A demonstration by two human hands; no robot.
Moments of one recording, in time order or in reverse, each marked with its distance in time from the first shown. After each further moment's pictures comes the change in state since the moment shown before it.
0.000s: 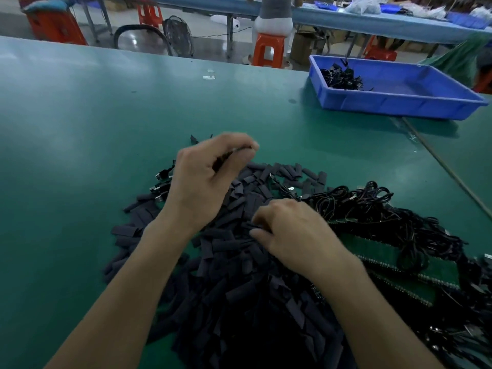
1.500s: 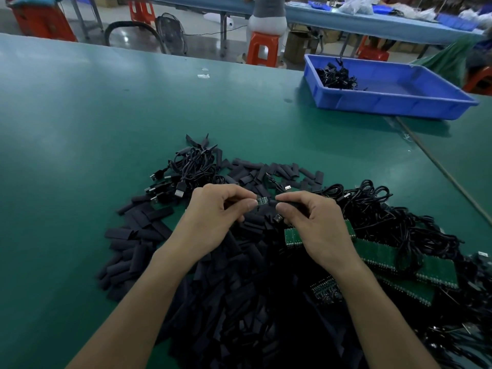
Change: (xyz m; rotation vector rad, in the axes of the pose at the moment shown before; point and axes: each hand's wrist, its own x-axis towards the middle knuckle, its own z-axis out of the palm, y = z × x) left_hand -0.041 -0.021 0.015 -0.010 -0.310 -0.482; right_hand -0.005 0.041 0.024 0.776 0.361 0.198
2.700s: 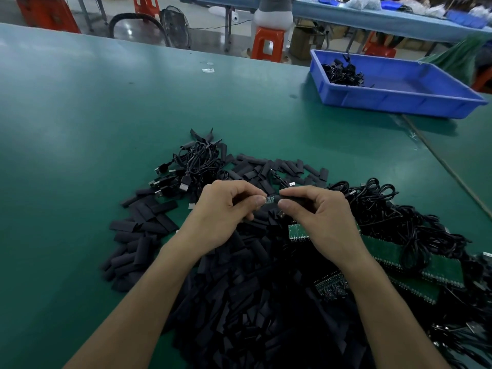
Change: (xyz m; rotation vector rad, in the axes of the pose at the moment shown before) left_hand 0.001 0.000 0.004 -0.097 -0.066 0.004; right_hand 0.003 -0.001 -0.004 0.042 -0.026 -0.007
